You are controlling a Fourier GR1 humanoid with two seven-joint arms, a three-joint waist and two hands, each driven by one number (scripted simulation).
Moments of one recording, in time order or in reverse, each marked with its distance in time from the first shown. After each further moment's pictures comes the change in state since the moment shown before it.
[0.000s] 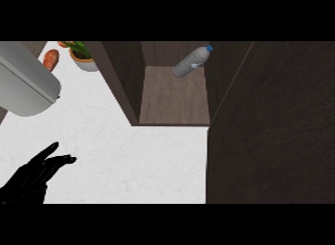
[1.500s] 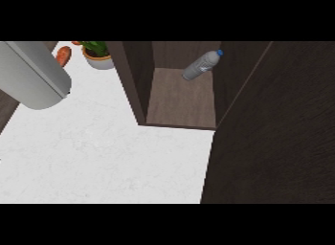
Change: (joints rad) left arm 0.292 0.229 0.288 -0.047 0.188 -0.259 -0.056; right arm -0.524 -0.013 0.484 0.023 0.075 -0.272 0.312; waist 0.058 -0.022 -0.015
